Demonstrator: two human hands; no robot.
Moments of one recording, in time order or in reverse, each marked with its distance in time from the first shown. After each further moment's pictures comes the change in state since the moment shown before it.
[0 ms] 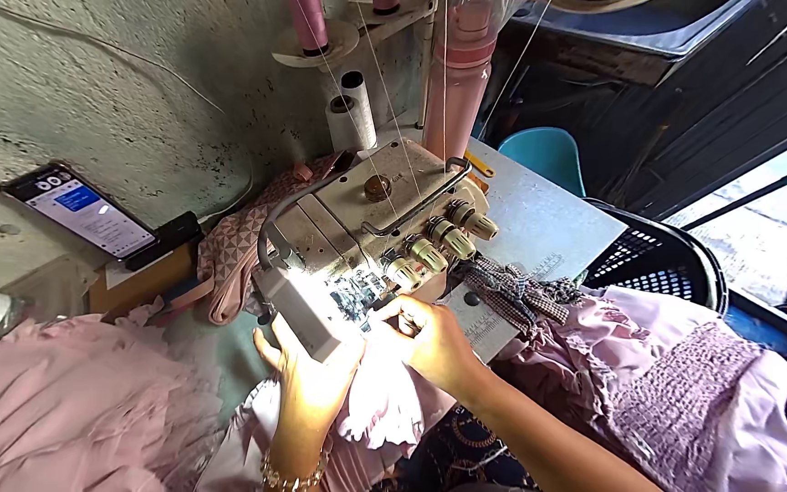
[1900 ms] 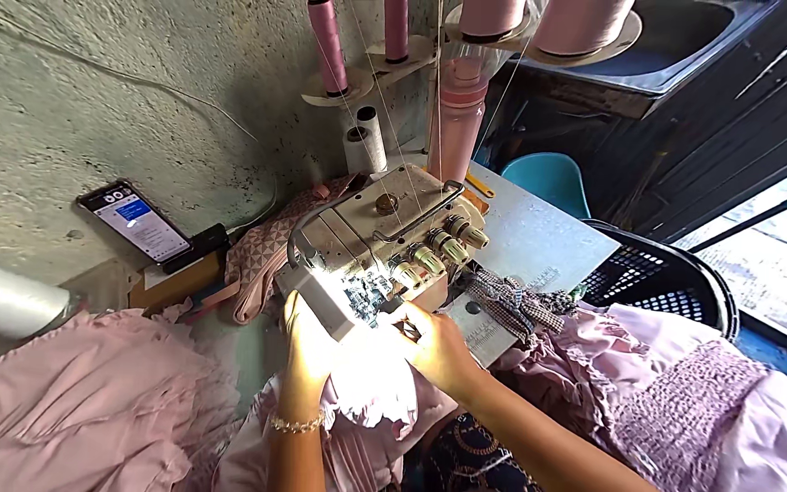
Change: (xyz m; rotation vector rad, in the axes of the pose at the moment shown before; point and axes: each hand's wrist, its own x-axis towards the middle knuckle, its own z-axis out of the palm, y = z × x) left_hand 0.024 0.006 -0.009 -0.193 0.090 0.129; right_hand -0.008 -0.003 -0.001 -0.141 0.001 -0.076
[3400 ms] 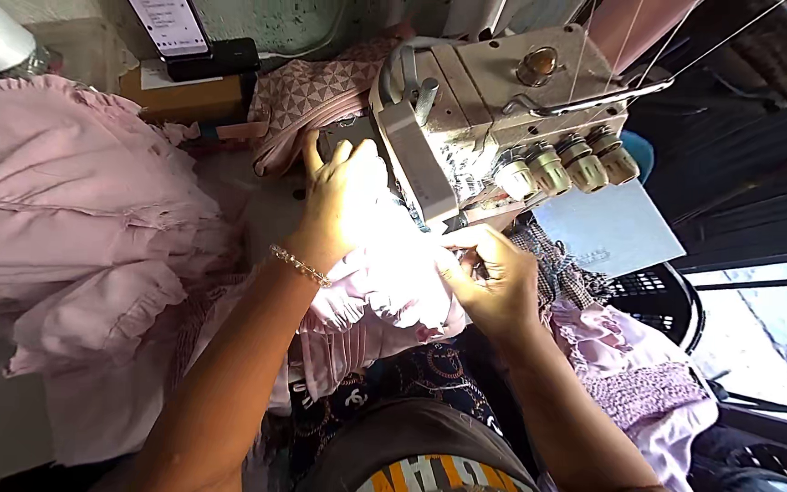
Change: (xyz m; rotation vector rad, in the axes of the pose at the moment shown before) left_hand 0.027 0.000 -0.023 0.576 -0.124 0.499; right_hand -0.004 -0.009 -0.018 -0.025 -0.044 -0.278
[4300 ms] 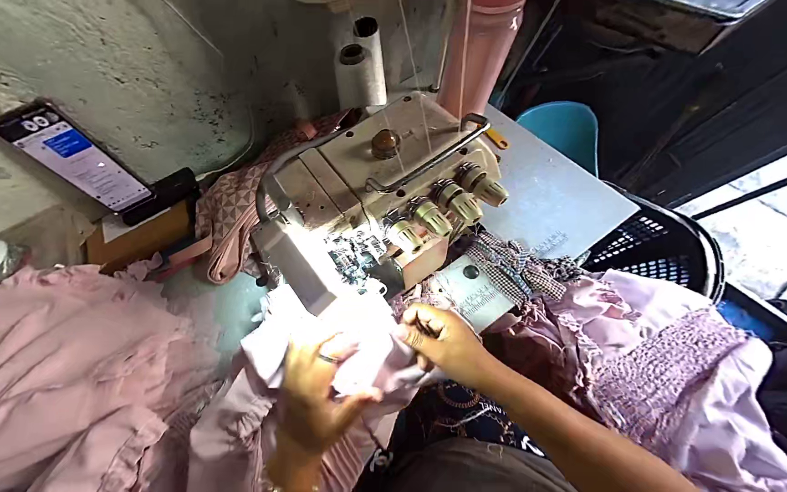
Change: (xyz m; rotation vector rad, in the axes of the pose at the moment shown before) left_hand -0.111 0.037 0.036 -0.462 0.265 0.057; right_hand -0.040 0.019 -0.001 0.751 -0.272 0.600
